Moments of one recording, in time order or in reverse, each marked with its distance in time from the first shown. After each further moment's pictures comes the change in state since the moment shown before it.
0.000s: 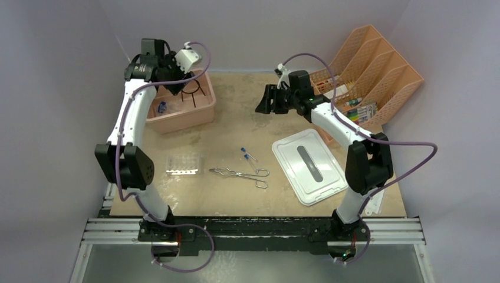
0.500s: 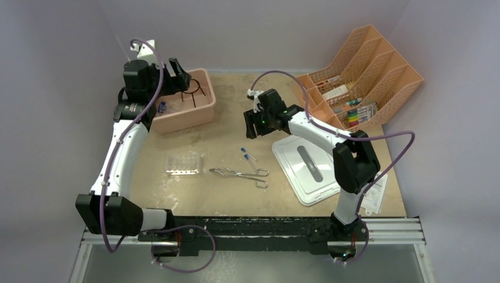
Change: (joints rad) left arm 0.001 -0.493 -0.554 0.607 -0.081 -1.074; right arm 0.212 0.057 -0.023 -0.171 0.270 -0.179
